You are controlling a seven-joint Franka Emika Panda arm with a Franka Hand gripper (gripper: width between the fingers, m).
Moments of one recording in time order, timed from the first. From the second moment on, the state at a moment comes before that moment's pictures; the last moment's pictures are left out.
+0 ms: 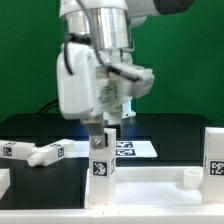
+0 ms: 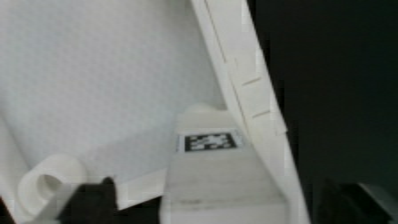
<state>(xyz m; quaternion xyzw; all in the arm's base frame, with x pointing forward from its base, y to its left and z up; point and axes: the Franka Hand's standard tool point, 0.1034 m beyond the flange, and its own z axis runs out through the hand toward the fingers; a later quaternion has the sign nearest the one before) 0.637 -0.037 0.122 -0.59 0.81 0.00 0.08</state>
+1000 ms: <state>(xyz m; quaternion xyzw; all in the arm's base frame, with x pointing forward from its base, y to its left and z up) 0.580 0.009 0.128 -0.68 0.73 0.02 0.07</state>
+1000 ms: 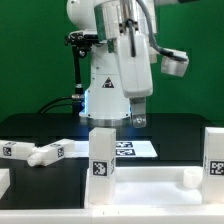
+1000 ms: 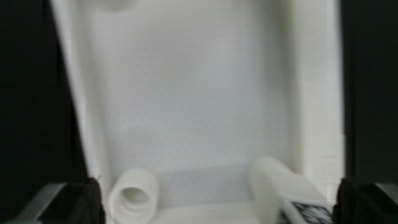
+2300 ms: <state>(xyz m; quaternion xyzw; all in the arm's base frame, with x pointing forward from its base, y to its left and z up) 0.522 0.035 0.014 -0.68 0.74 -0.03 0.02</state>
